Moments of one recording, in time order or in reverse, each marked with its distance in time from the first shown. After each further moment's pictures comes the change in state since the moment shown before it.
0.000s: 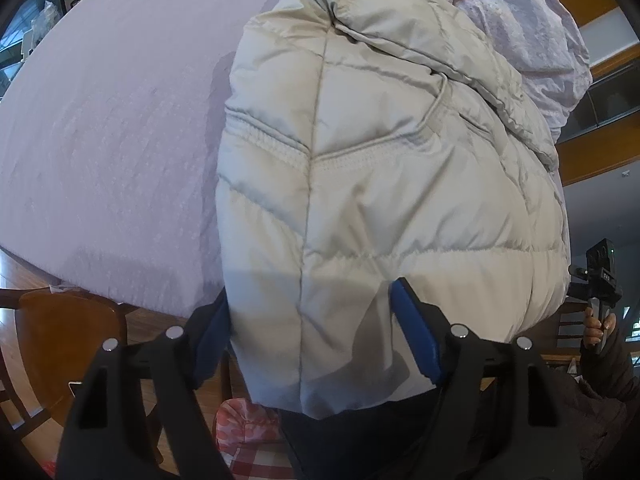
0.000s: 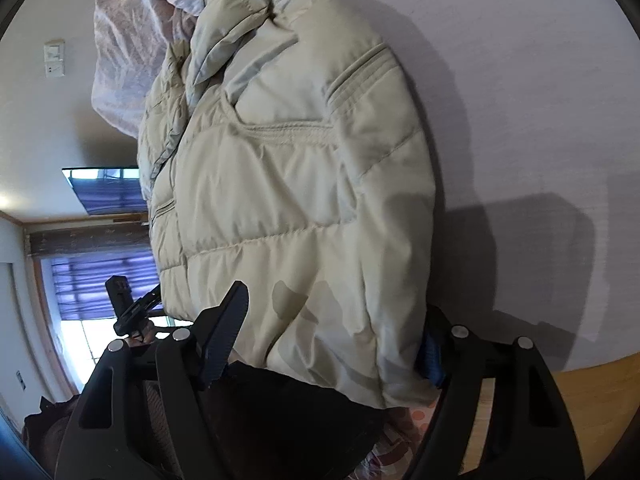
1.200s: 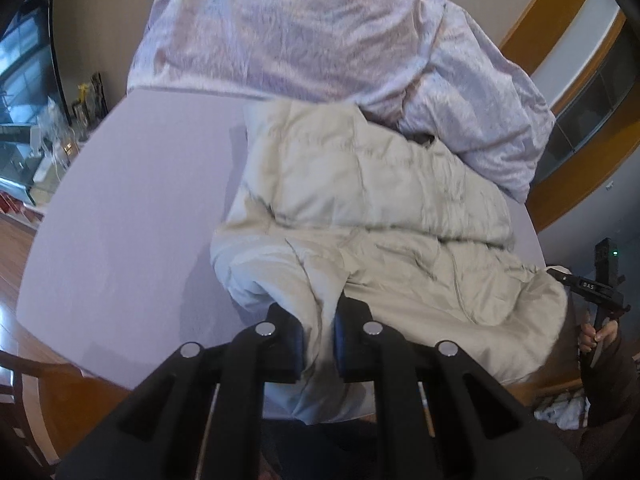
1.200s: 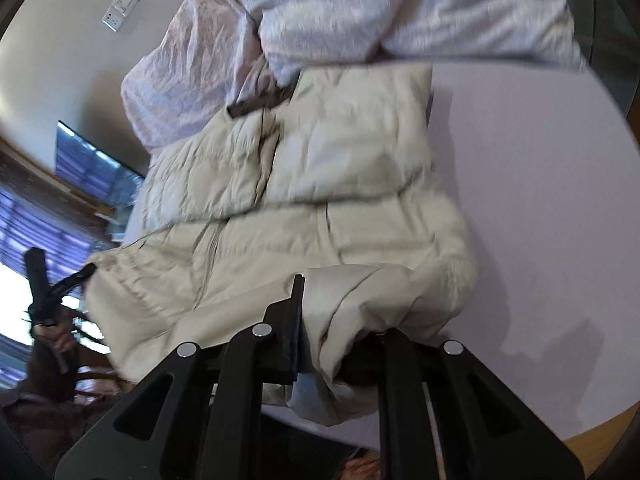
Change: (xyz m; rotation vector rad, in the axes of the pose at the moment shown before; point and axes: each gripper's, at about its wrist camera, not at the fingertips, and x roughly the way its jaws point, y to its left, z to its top) left arm -0.106 -0.062 0.063 0.091 -0.320 0.026; right arm -0.034 0.144 0.047 -0.385 -0.339 -0.298
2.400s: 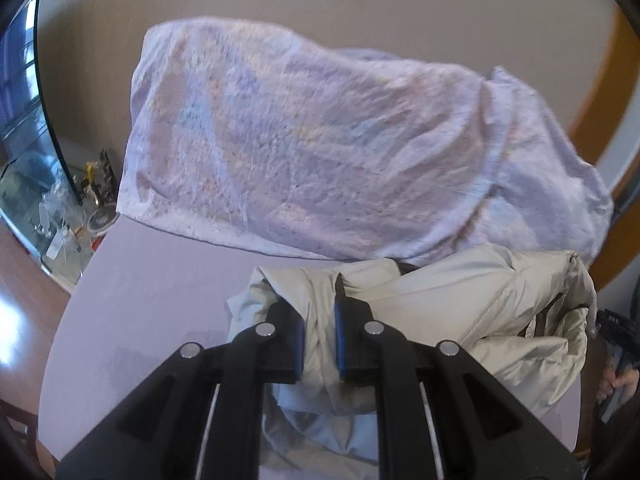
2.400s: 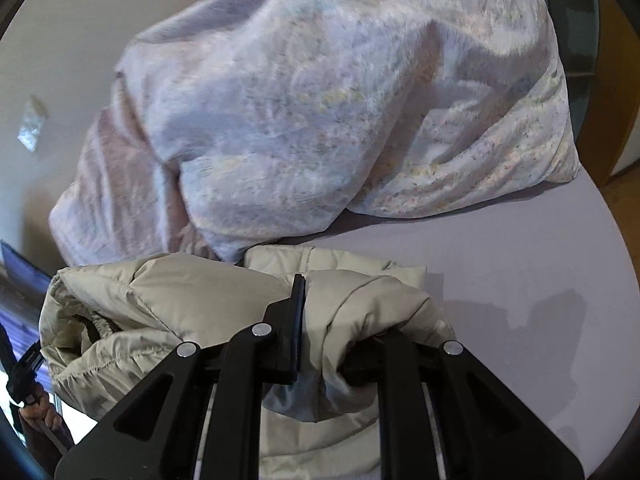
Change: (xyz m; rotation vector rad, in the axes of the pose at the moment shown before) left arm 0.093 -0.018 0.214 -0.067 -0.165 0.169; right arm 0.068 -0.017 0.201 0.222 -0.185 -0.179
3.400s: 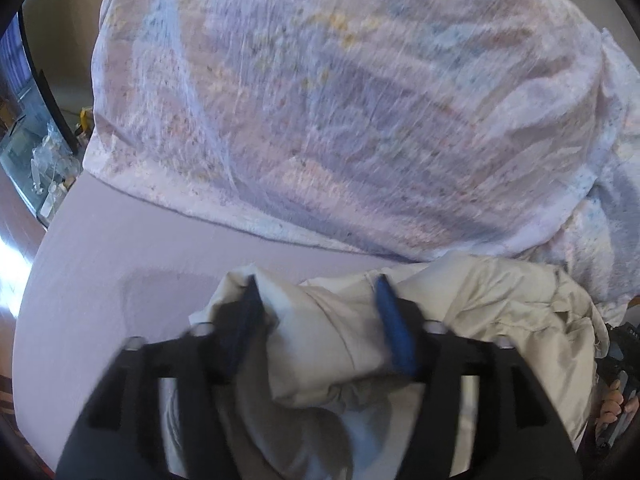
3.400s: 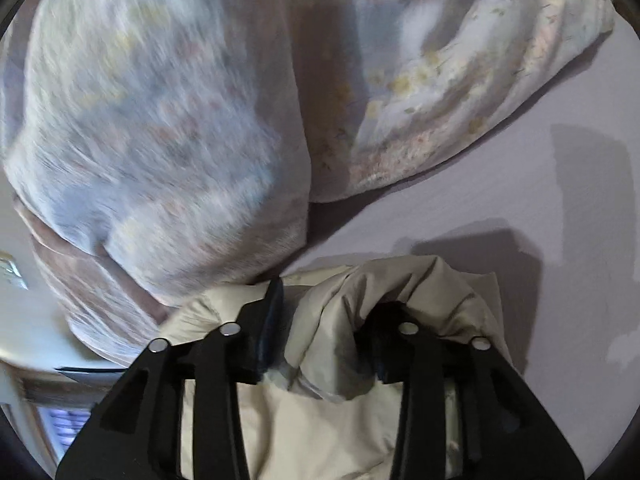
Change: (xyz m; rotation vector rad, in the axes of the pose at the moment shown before) left arm 0.131 0.004 0.022 -0.078 0.177 0.102; right arm 0.088 -0.077 0.015 0.436 0.173 0.193
